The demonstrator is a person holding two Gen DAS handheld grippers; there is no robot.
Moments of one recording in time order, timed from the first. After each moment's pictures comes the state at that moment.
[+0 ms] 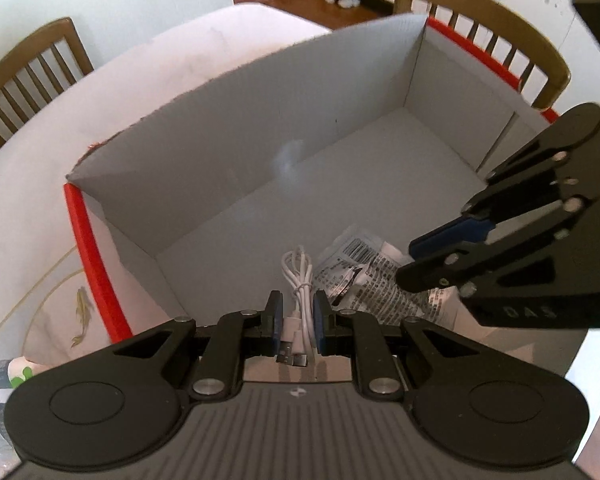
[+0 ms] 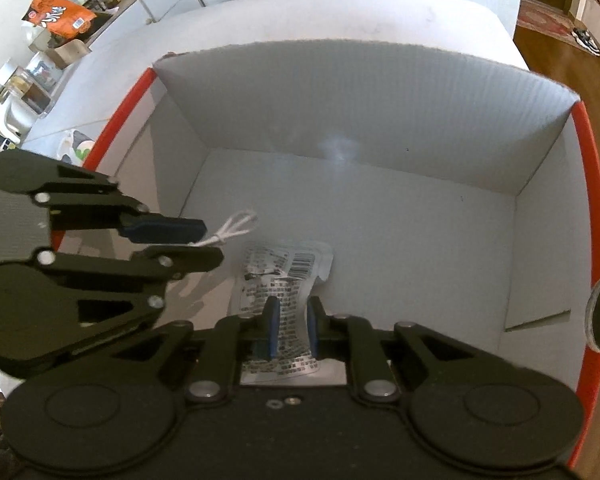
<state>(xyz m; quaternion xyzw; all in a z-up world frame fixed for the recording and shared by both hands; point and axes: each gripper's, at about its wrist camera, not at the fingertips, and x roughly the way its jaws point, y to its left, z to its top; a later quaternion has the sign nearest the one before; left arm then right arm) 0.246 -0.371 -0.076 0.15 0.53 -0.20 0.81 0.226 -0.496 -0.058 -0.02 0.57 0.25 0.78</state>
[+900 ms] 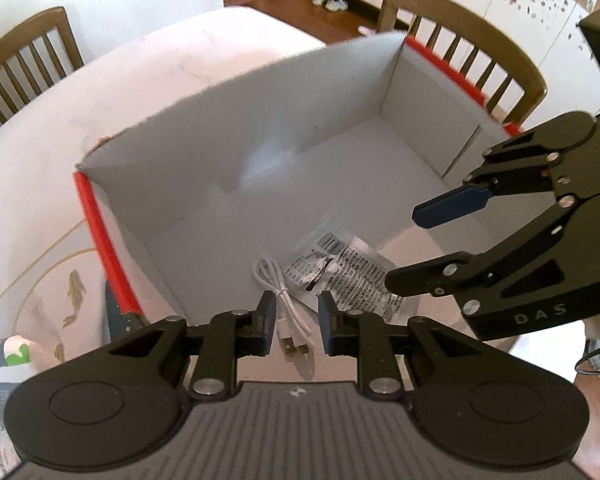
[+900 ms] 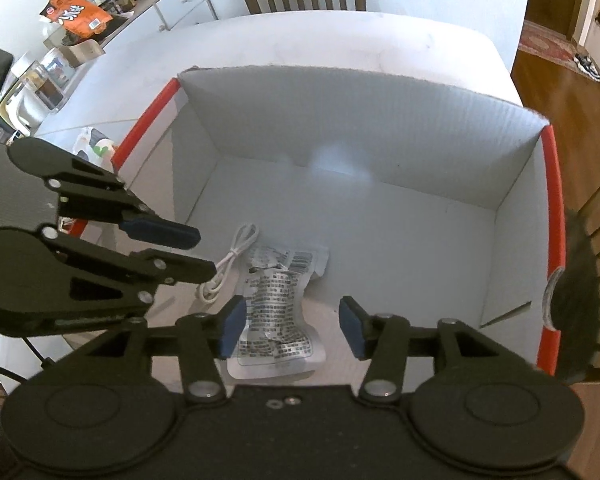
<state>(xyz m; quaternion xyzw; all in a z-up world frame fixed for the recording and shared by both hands) 0.223 -0.350 -0.049 0.11 0.53 -0.23 0.81 0.219 -0.496 -0.043 -0.04 0.54 0.26 0.80</state>
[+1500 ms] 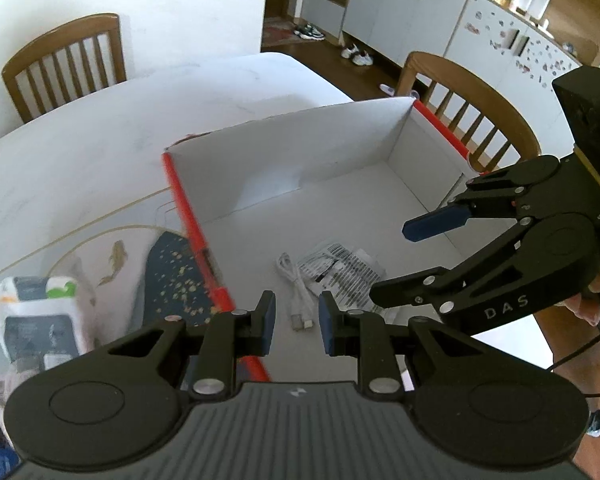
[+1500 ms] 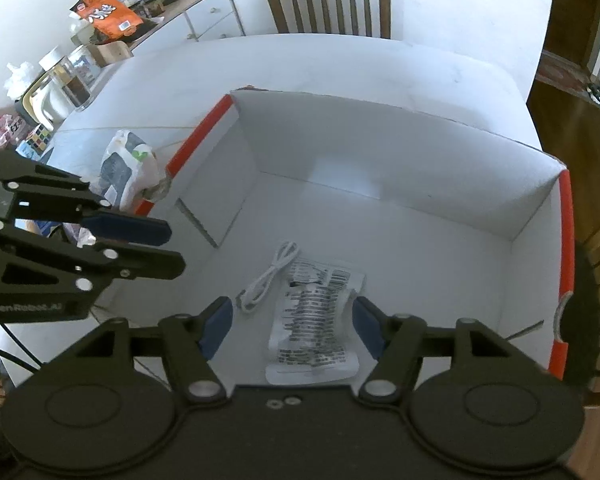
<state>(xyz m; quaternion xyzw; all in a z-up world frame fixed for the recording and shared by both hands) 0.184 -0.305 -0.011 0.04 0.48 -0.20 0.85 0.203 -0.474 -0.023 -0.06 0.51 0.29 0.81</state>
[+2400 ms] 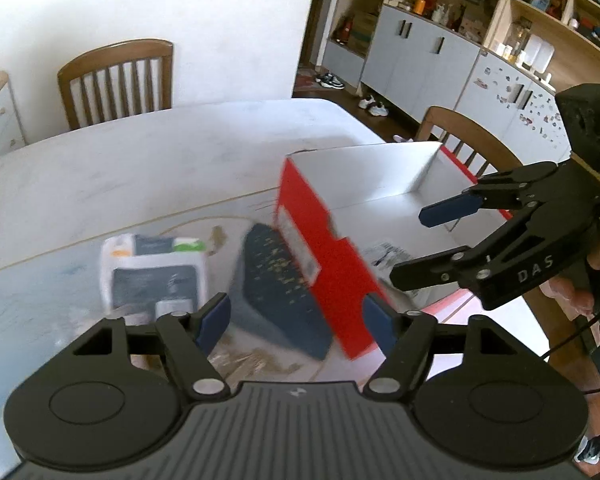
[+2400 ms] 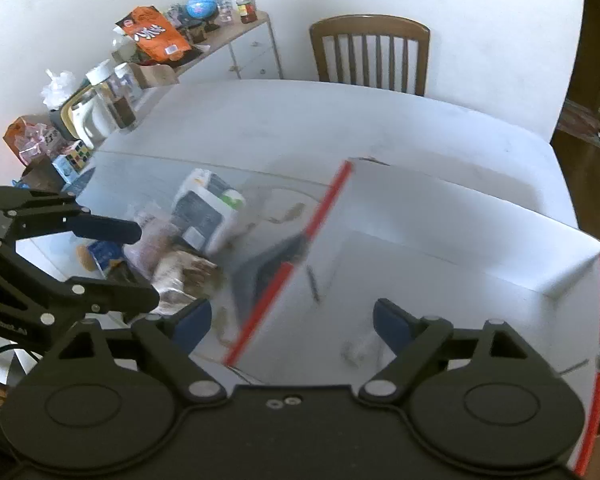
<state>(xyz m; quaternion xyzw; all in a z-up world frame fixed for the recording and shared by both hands) 0.114 -0.178 0.024 -0.01 0.42 -0.18 0.89 0.161 -0.386 0.023 -0.06 0.46 0.31 0.83</state>
